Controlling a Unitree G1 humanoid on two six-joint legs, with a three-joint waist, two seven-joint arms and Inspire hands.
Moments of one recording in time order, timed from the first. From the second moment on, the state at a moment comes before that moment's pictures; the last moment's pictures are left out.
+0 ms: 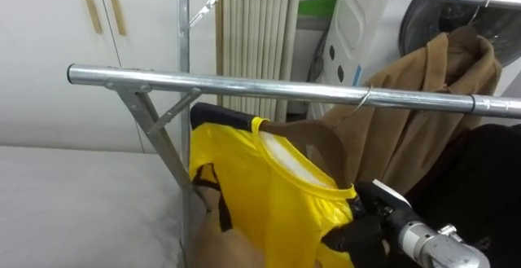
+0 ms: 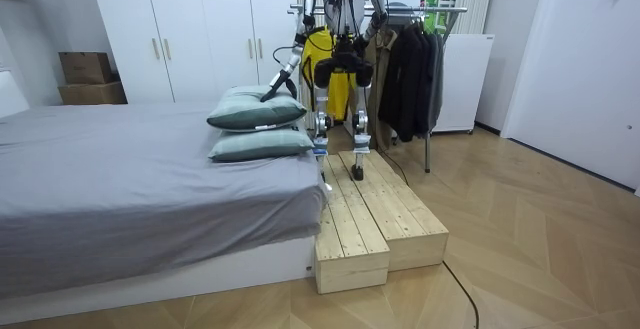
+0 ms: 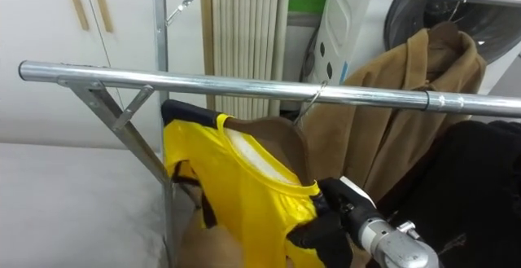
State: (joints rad) left arm 0.28 0.28 0.23 1.08 0.21 0.36 0.36; right arm -0.23 -0.39 0.13 0.47 0.06 0.13 0.32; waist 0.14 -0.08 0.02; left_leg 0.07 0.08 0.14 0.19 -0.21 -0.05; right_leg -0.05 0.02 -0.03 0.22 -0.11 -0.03
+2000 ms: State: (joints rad) left arm 0.28 0.27 0.23 1.08 0.21 0.37 0.36; right arm -0.21 -0.39 0.13 0.46 0.07 0.14 0.22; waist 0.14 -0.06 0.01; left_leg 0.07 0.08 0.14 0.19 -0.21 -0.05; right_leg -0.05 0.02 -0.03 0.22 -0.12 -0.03
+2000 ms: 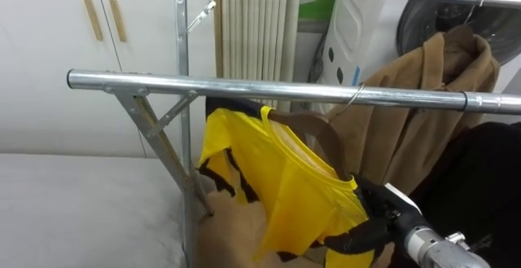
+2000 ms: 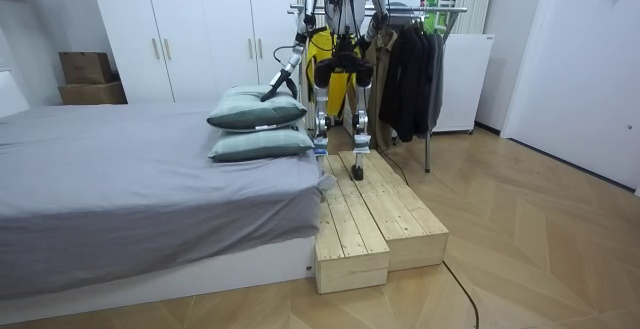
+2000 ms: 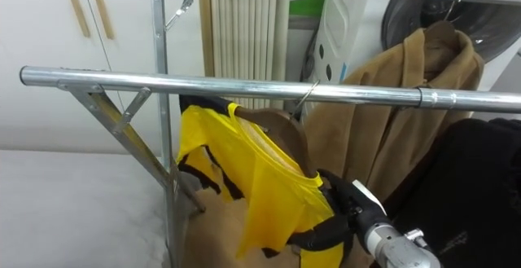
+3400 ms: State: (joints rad) left arm 0.28 0.26 0.27 1.09 0.21 0.37 0.36; right arm -0.12 -0.39 -0.03 0.34 0.15 0.12 0.07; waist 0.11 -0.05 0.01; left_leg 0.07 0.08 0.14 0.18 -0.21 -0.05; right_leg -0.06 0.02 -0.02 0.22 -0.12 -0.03
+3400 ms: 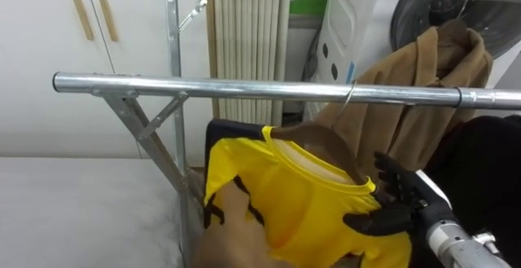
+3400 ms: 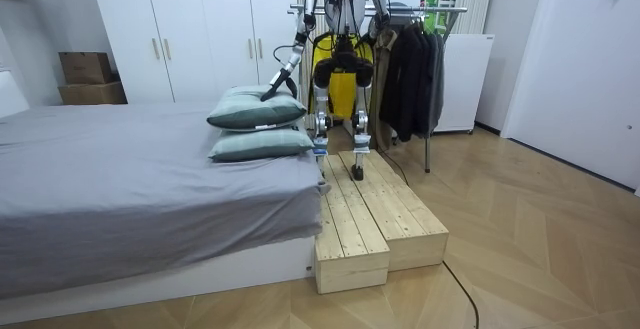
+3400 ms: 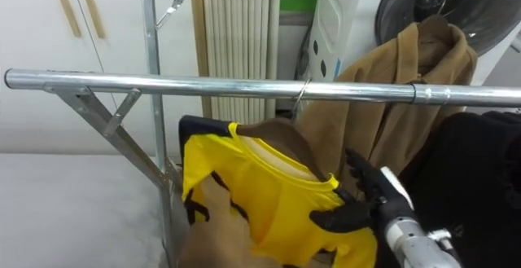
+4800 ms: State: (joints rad) left arm 0.32 0.24 0.33 1.10 0.21 0.37 0.34; right arm 0.17 -0.29 -0.05 0.80 0.31 0.06 0.11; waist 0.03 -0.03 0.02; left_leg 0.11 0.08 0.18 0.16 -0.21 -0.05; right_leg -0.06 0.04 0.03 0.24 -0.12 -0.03
